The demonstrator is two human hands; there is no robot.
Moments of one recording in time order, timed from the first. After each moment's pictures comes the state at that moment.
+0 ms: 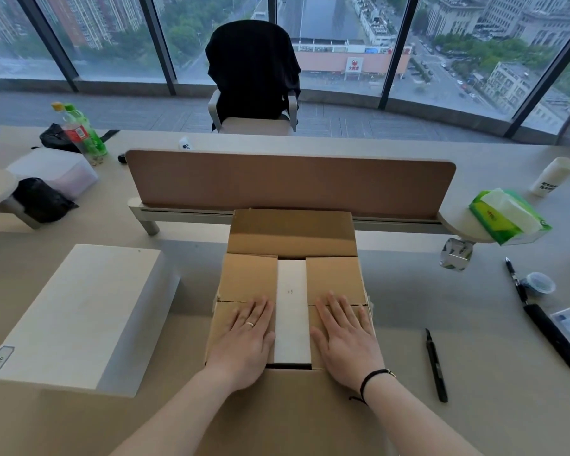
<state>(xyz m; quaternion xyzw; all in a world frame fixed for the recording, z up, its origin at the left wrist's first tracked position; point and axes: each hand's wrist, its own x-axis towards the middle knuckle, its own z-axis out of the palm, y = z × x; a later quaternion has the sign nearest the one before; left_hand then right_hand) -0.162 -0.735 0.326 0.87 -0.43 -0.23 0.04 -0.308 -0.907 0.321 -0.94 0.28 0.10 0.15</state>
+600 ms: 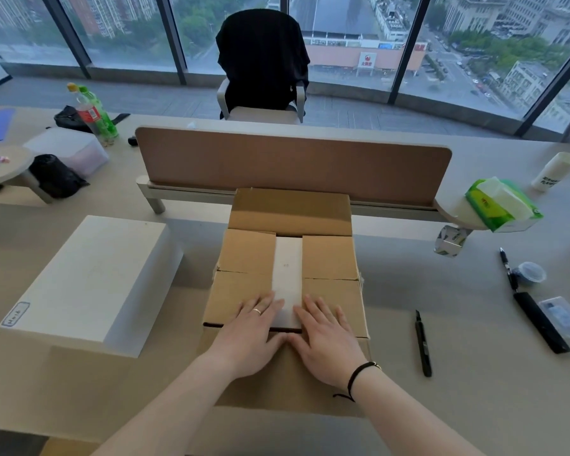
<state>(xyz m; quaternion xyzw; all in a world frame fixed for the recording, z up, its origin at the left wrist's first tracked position) -0.216 -0.725 0.351 0.87 -0.43 -0.24 0.07 -0.336 -0.868 0.339 -0.94 0.20 0.14 0.22</state>
